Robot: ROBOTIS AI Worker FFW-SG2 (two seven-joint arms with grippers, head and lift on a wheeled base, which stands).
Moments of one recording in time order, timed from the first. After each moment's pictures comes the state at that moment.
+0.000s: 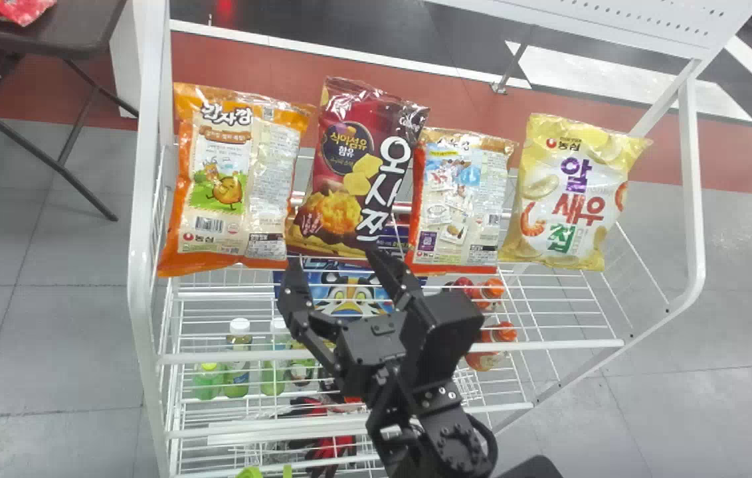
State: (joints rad) left arm 0.75 0.06 -0.18 -2.39 0.14 1.43 -1.05; right arm 0.54 -0.11 0.23 -2.17 0.00 0.18 -0.07
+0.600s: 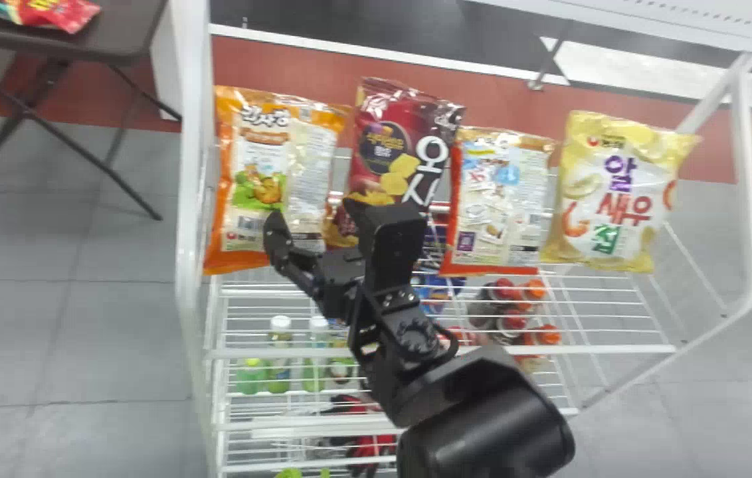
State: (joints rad) left arm 0.74 0.07 -0.16 -2.36 0.15 1.44 -1.05; right arm 0.18 -0.07 0.33 -1.91 -0.03 0.34 -0.07
